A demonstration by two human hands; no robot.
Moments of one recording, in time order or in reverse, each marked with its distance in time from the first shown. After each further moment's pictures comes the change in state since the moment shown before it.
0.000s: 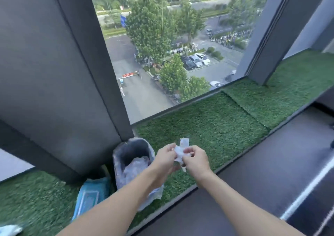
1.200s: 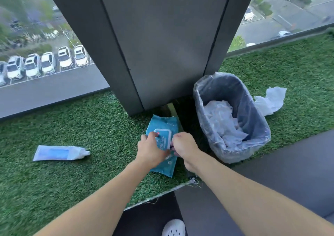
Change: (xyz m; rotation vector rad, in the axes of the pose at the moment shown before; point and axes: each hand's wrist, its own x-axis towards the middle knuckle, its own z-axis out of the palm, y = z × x) left_hand 0.032 -0.231 -0.337 0.823 0.386 -0.098; right_hand -0.025 0.101 0.370 -0.107 -0.324 0.289
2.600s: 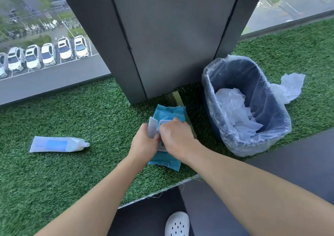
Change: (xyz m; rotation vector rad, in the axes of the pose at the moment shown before) left_hand -0.001 -0.024 -0.007 -0.433 0.084 -0.031; right_hand 0.005 -0.012 0.024 -1.251 -0.029 -0.715
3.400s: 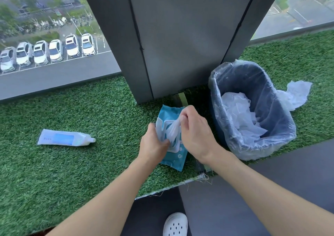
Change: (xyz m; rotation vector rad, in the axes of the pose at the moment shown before) left_hand -0.003 0.000 0.011 0.124 0.060 0.023; right_hand -0.039 0.013 -0.026 0.691 0.399 0.037
